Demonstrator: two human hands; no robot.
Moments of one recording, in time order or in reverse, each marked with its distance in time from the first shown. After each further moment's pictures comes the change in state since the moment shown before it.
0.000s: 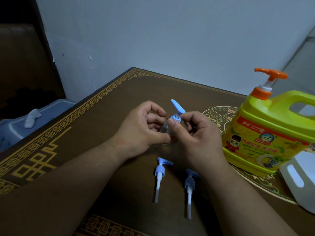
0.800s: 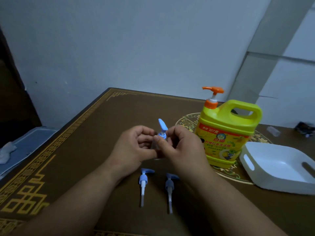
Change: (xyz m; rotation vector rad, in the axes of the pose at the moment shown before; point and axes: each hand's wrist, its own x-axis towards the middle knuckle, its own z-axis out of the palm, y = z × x) left_hand -0.023 0.033 0.024 -0.119 -0.096 -0.051; right_hand -0.021 -0.049 -0.035 -0.195 0.013 0.146
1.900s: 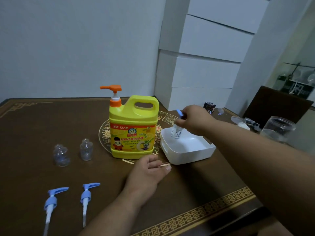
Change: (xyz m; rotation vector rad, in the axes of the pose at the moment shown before) left_hand -0.017 -0.042 0.236 -0.048 -0.312 -0.239; right_hand 0.026 0.118 -0.267 -0.773 -0.005 0.382
